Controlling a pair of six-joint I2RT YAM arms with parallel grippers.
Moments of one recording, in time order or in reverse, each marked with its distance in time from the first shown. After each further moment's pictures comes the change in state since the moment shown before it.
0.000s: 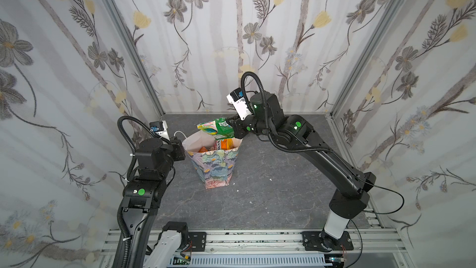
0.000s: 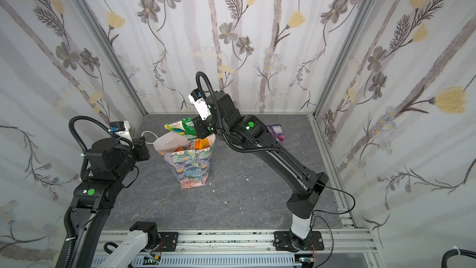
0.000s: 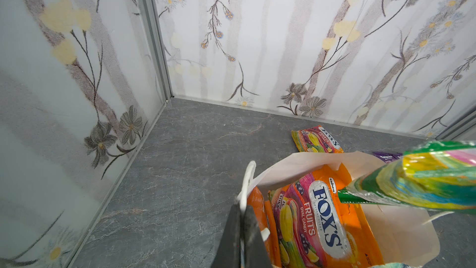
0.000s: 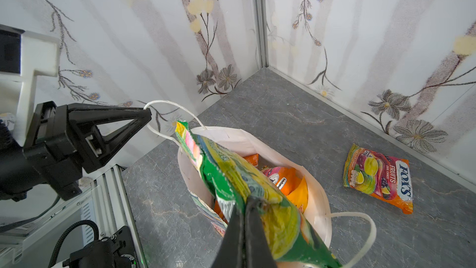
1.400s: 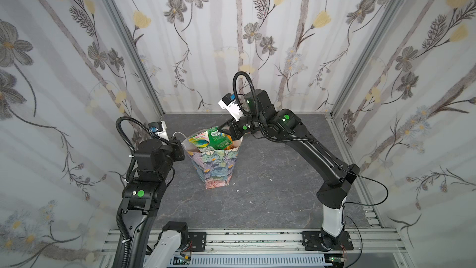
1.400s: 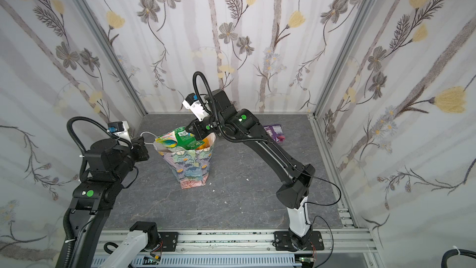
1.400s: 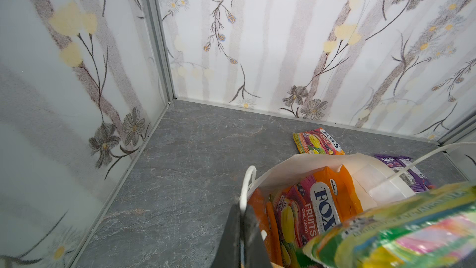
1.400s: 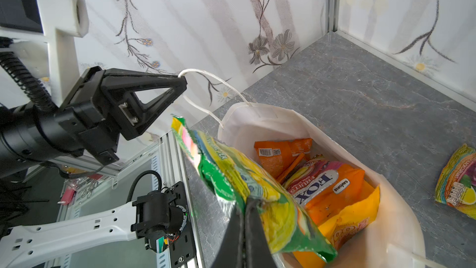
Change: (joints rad) left arm 0.000 -0.011 0.000 0.000 -0.011 0.000; right arm -0.087 0.135 0.090 -0.071 -0.422 0.016
